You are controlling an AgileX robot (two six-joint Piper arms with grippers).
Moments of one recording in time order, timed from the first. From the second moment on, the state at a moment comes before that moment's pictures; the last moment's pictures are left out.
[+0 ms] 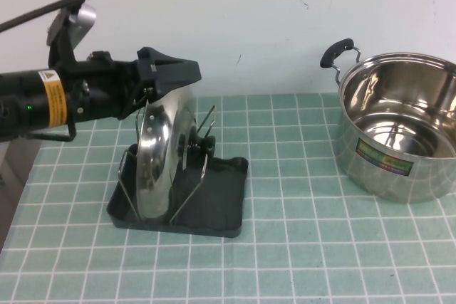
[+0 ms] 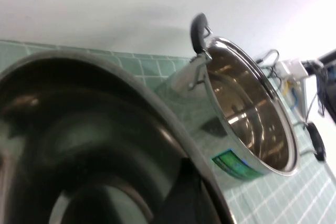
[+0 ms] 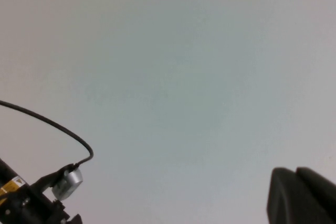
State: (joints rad) right arm 0.64 0.62 -0.79 -0.96 -0.13 0.55; left arm -0.07 1.56 -1.05 1.57 -0.84 -2.10
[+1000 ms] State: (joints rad) right arm 0.64 0.62 -0.93 -1.12 0.92 0.03; left arm 0.08 1.35 -1.53 1.79 -0.40 -1.70
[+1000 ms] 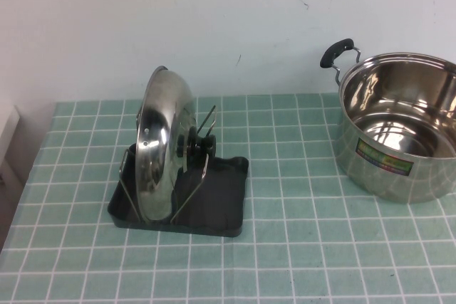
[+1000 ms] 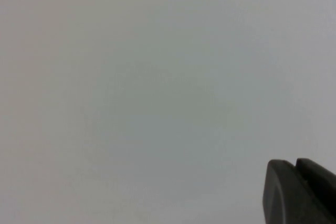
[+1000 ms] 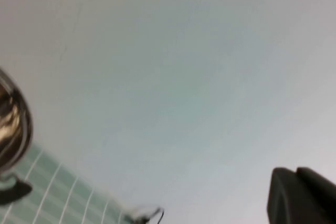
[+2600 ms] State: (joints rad) right arm 0.64 0.28 -0.40 0.19 0.81 -0.59; left arm -0.54 0.68 -0.52 -0.29 0.02 0.07
